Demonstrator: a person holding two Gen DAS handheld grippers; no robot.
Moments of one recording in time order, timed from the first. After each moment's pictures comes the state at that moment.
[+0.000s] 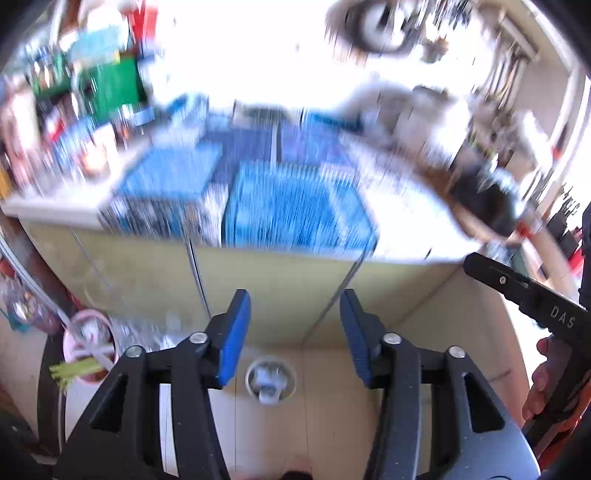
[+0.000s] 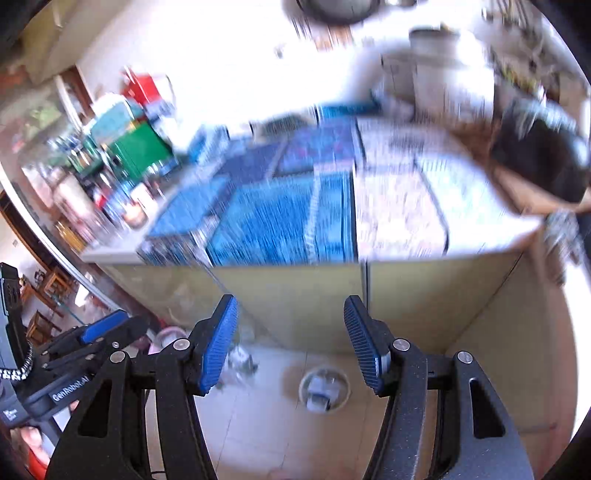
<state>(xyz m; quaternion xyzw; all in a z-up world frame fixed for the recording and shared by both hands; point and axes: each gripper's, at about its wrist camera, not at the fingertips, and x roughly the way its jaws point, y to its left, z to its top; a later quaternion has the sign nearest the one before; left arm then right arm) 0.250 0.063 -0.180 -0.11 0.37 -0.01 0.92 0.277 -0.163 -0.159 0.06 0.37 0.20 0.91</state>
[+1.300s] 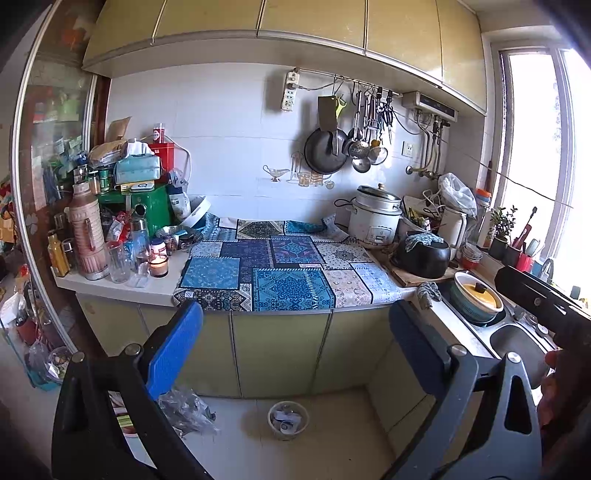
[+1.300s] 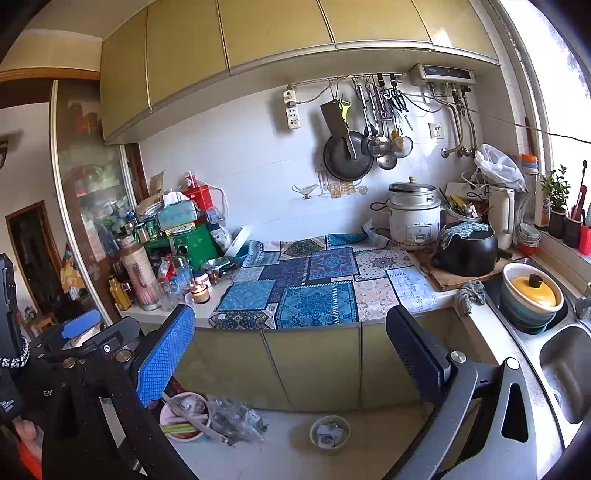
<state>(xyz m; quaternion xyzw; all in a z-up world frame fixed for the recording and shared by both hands) -0.030 0.084 -0.005 -0.05 0.20 -0.03 0.98 0.015 -0.132 -0.010 0.07 0.18 0.15 0.97</state>
